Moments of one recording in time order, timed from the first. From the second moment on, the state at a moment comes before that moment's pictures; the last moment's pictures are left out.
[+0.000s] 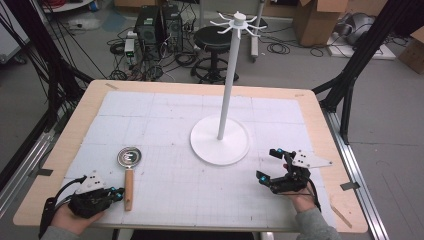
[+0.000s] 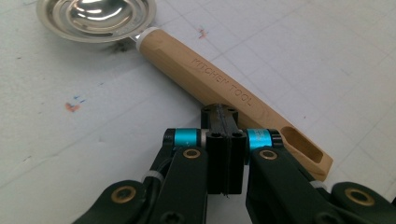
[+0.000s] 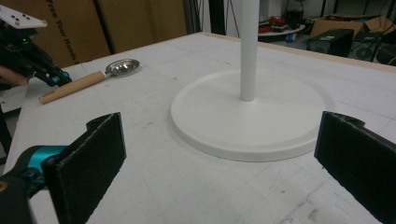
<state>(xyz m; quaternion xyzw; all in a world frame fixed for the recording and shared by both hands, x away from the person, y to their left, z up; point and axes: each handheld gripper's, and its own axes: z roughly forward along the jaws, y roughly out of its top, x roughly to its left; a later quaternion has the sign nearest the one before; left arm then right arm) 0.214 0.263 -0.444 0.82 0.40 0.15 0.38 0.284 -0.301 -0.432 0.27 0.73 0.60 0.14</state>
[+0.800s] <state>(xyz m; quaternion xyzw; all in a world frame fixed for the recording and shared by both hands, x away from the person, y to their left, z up) 0.229 0.228 -0.445 0.83 0.37 0.15 0.38 0.284 -0.299 -0.432 0.27 0.74 0.60 0.14</state>
